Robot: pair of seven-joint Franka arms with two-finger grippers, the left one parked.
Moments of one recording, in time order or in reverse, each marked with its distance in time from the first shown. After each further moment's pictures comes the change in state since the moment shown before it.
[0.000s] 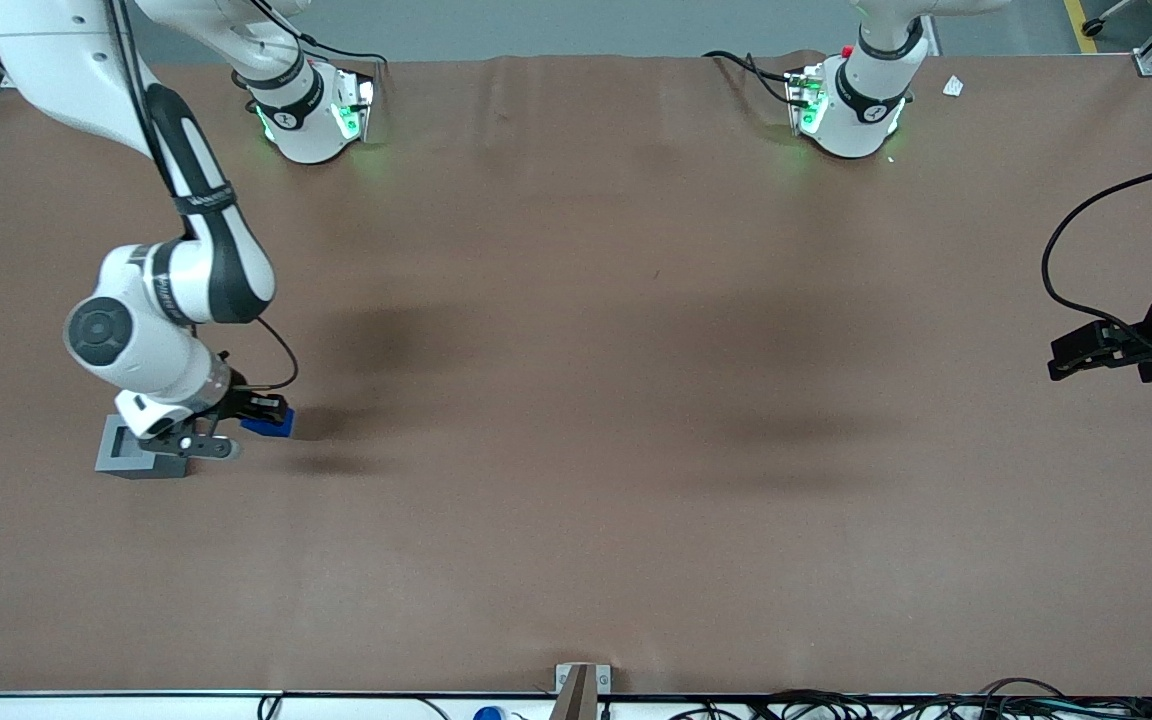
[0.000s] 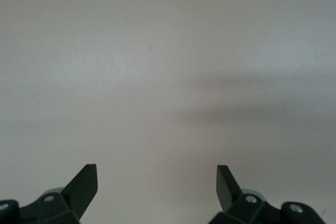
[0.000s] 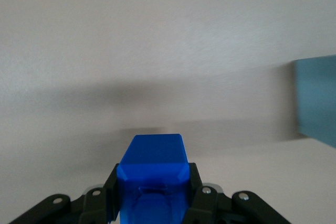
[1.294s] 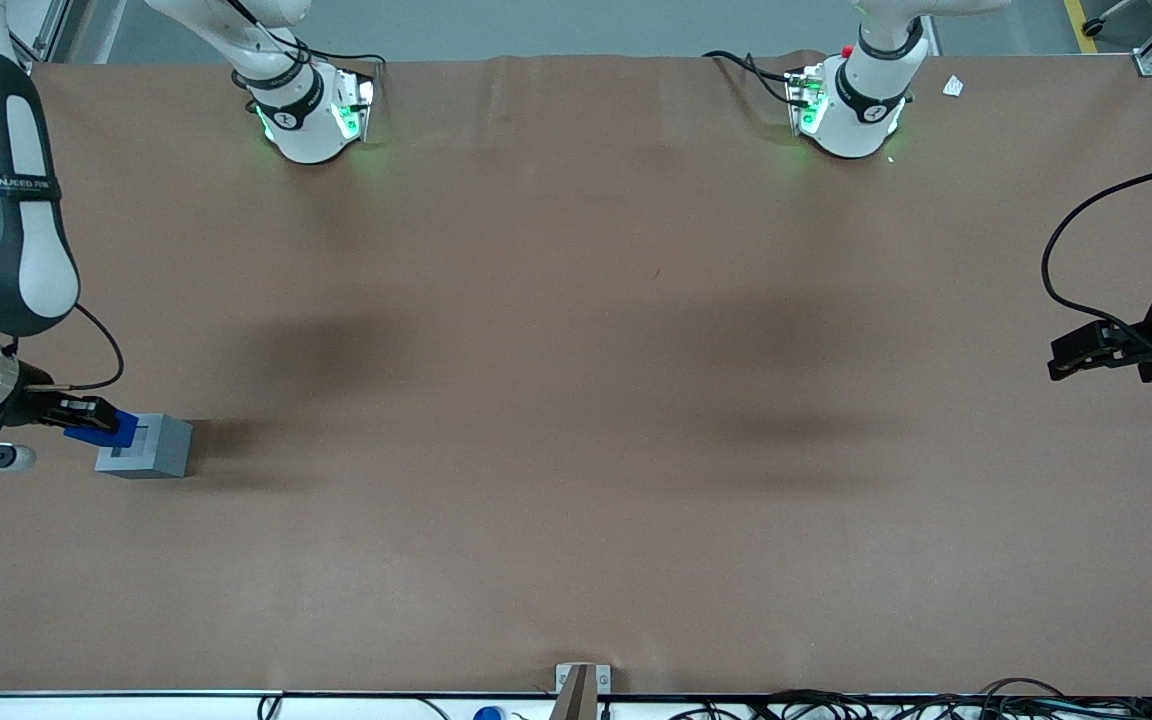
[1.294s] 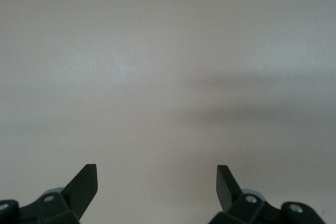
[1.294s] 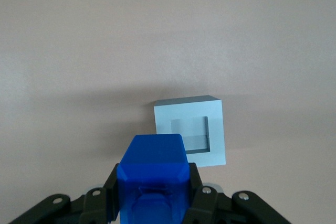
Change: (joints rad) arm -0.254 -0.002 -0.008 0.211 -0.001 -0.184 -0.304
